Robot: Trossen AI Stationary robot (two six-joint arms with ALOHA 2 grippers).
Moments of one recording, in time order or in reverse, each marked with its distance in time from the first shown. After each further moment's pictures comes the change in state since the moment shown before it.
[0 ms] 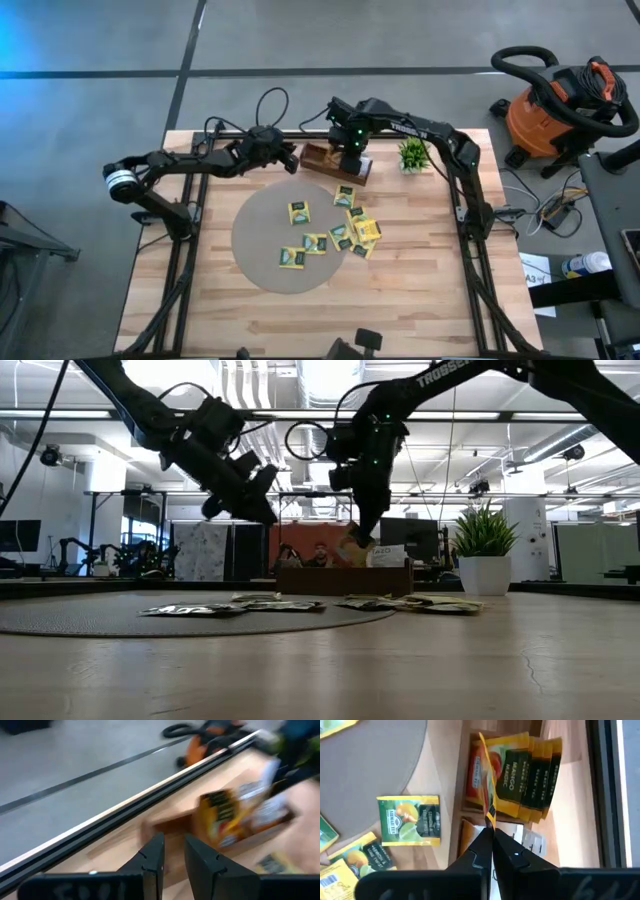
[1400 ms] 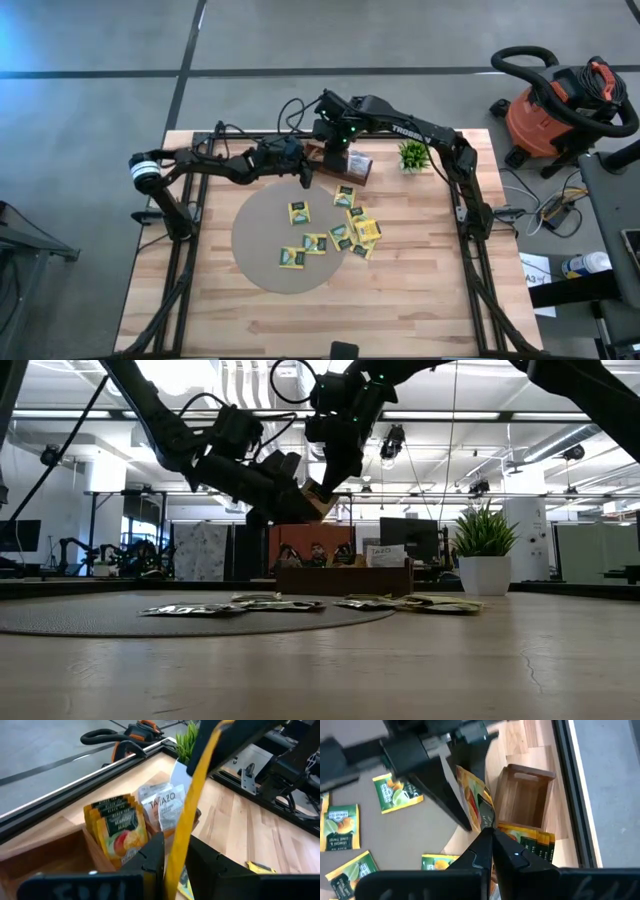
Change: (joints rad) left arm -0.087 0.206 0.042 0.307 0.299 -0.052; right arm 0.094 0.000 0.215 0.043 -0.048 0.037
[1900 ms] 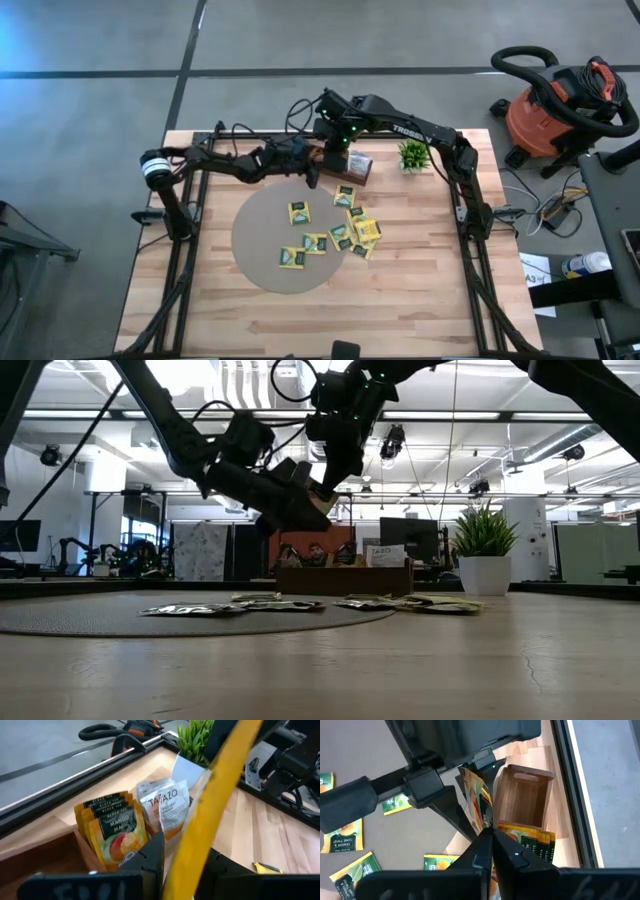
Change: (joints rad) left arm -0.008 0.084 0.061 0.002 0.000 0.008; right arm 0.000 -0.007 0.000 -0.002 -0.003 0.011
